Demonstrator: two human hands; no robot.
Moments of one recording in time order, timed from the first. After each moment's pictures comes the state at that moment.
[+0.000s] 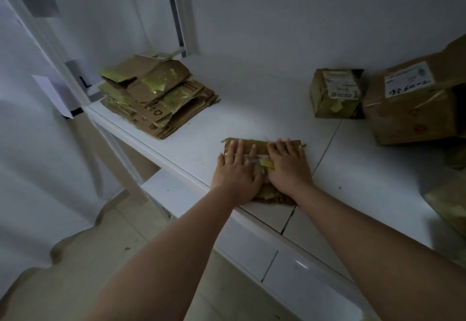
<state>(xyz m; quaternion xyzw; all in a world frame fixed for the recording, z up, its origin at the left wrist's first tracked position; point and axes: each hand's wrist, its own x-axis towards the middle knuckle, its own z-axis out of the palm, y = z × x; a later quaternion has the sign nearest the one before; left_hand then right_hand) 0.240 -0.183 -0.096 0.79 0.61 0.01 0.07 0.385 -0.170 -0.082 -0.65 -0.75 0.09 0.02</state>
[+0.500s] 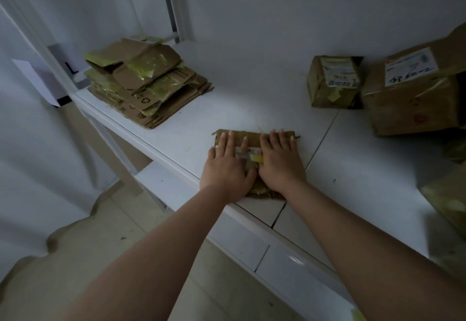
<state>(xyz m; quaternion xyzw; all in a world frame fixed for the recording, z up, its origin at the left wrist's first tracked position) 0.242 -0.190 -0.103 0.78 0.62 0.03 0.04 0.383 -0.173 -0.094 -0.64 -0.76 0.05 0.03</state>
